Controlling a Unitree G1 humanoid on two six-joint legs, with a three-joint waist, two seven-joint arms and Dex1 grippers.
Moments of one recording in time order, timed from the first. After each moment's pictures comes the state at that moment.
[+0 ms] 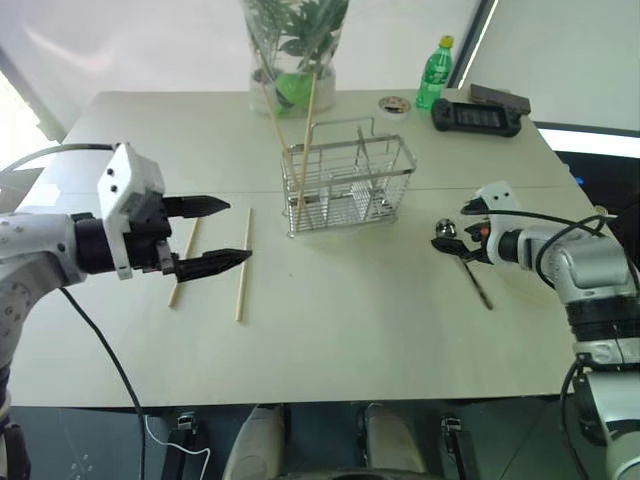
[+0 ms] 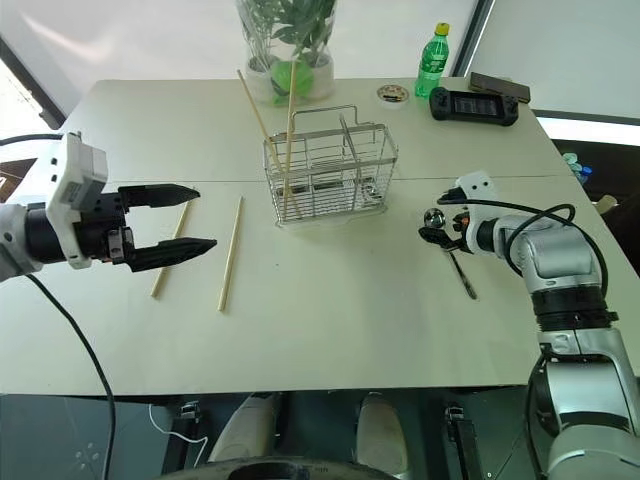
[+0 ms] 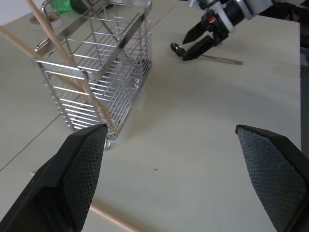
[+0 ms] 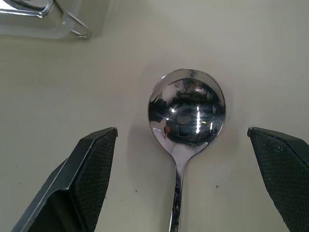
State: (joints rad) left arm -0.33 1.00 0.33 -0.51 -0.86 0.89 -0.93; right arm -0.63 -0.76 0.05 0.28 0.33 0.93 0.58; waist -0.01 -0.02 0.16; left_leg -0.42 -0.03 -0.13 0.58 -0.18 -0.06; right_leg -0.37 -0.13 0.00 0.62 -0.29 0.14
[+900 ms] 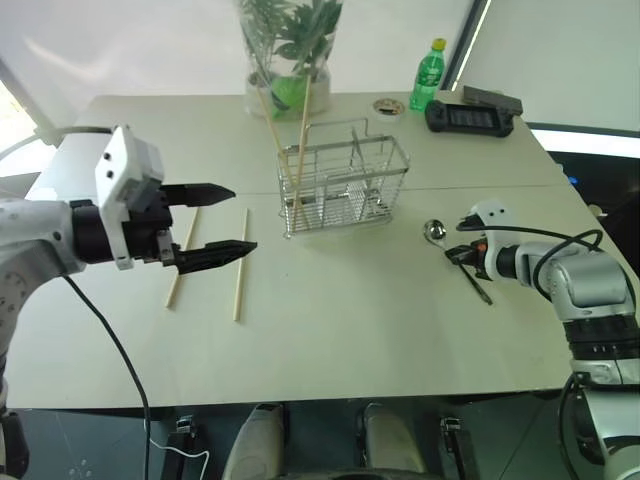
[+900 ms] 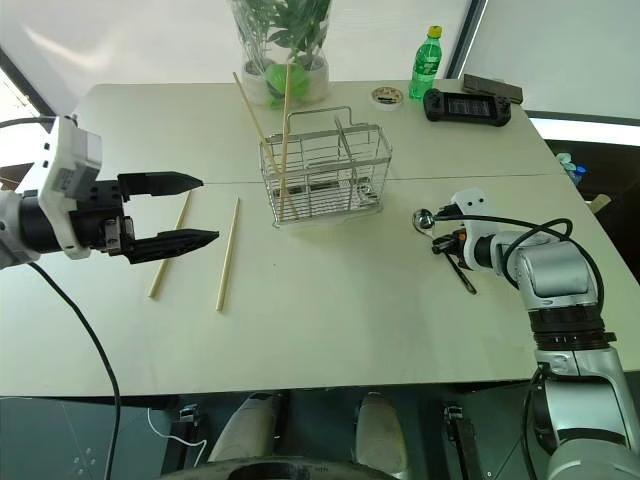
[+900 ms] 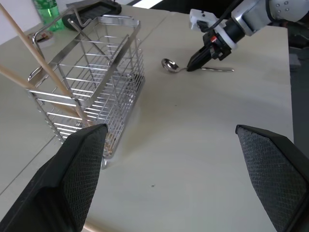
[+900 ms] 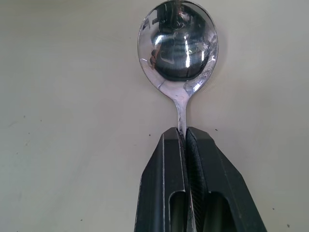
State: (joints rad) left arm -0.40 1.02 0.30 -0.49 -0.90 0.88 -0.92; right arm -0.52 -0.73 -0.01 0.10 0.32 1.03 0.58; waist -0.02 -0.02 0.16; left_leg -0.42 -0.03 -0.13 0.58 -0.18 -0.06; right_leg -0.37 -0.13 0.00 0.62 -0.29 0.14
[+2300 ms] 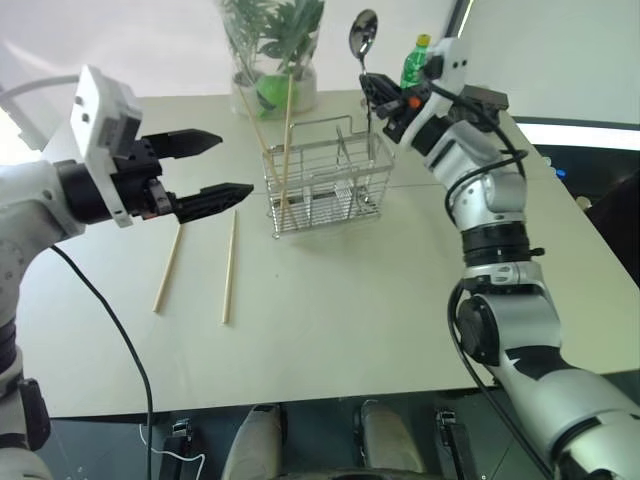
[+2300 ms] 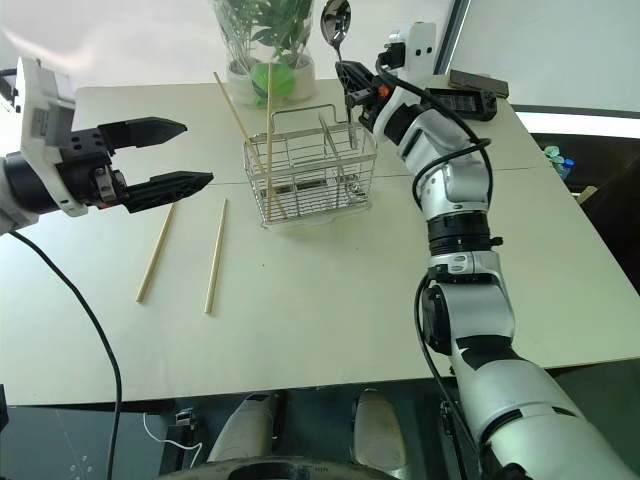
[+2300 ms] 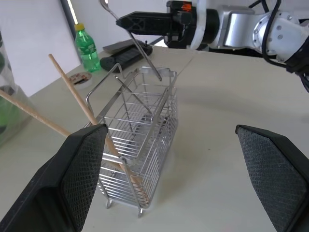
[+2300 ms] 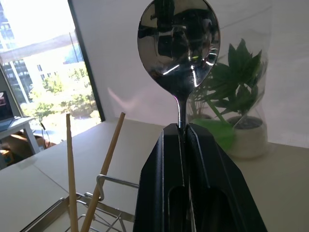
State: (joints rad) left arm -0.56 0.96 0.30 -0.40 -0.89 0.88 -0.80; right arm -1.07 -0.23 -0.15 0.55 0.41 0.28 0.55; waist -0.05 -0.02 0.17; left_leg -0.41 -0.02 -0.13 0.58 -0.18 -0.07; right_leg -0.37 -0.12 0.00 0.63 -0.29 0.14
